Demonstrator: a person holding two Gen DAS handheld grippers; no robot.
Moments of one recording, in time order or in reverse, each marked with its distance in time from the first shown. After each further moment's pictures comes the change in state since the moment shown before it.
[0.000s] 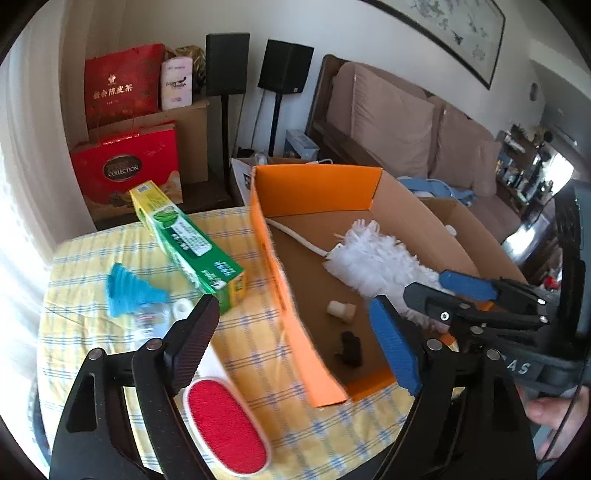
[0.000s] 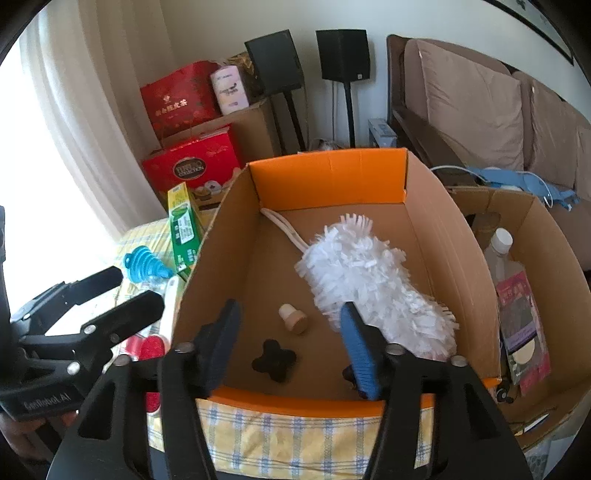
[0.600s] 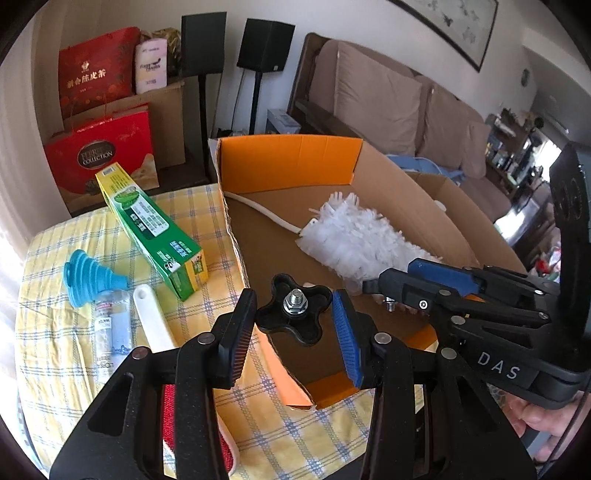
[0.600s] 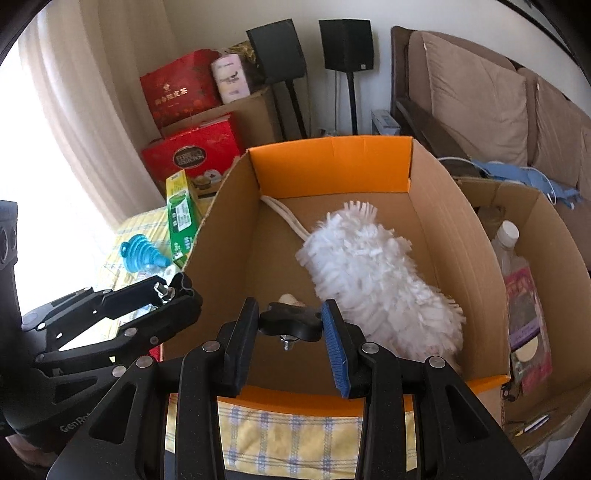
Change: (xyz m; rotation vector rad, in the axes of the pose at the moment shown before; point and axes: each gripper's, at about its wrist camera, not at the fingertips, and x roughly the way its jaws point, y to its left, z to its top) left arm 0.035 -0.026 -0.011 0.019 0.072 -0.052; right arm 0.012 -0.004 -0.005 -0.001 0.046 0.002
